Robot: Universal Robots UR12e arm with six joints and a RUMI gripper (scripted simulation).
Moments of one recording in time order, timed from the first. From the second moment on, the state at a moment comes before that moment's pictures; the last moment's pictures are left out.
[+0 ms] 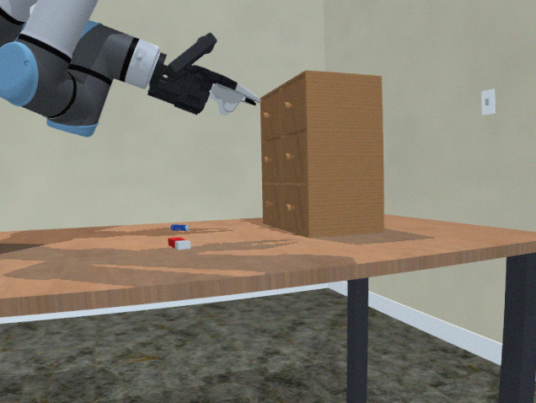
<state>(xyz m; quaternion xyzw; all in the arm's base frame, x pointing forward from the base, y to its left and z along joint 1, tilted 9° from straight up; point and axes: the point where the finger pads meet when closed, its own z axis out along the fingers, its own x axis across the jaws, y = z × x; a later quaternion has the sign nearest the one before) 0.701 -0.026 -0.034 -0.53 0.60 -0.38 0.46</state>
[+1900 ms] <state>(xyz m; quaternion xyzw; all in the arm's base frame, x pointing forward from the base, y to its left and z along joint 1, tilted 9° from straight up) 0.738 -0.025 -0.044 -0.53 0.60 -0.38 0.46</state>
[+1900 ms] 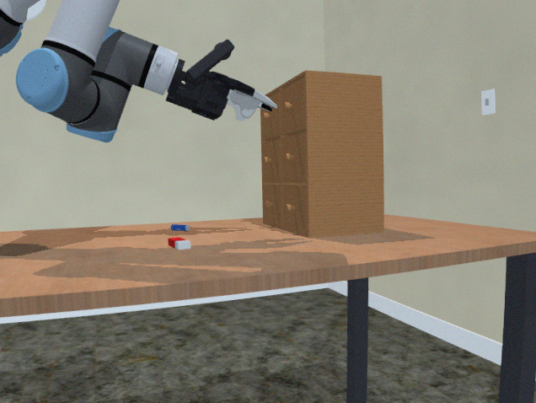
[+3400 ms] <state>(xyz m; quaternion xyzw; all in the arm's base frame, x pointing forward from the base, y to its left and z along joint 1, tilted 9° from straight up) 0.753 -0.026 -0.043 -0.53 0.60 -0.38 0.46</state>
